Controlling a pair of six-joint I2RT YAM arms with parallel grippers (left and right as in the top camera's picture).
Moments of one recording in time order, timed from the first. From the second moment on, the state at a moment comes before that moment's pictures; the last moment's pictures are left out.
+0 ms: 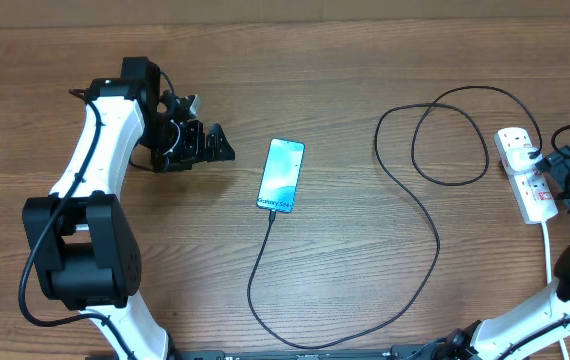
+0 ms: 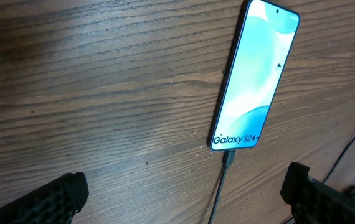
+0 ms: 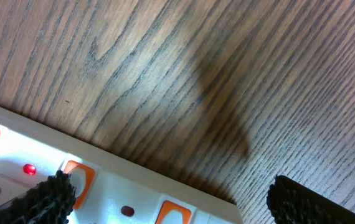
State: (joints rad) left arm 0.01 1.95 1.56 -1.14 0.46 0.00; right arm -0.68 1.97 1.35 -0.71 0.01 0.36
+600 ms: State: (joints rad) left arm 0.01 1.95 1.56 -1.14 0.46 0.00; right arm -0.67 1.98 1.35 -0.71 0.01 0.36
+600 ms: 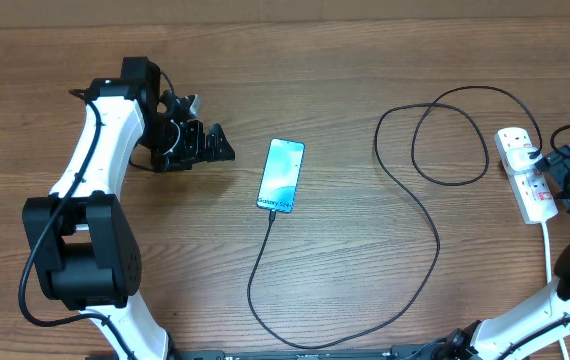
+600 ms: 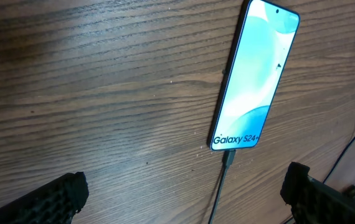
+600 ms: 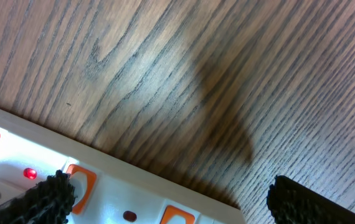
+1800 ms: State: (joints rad) left arm 0.01 1.95 1.56 -1.14 0.46 0.00; right arm -0.67 1.98 1.37 -0.81 -0.04 0.38
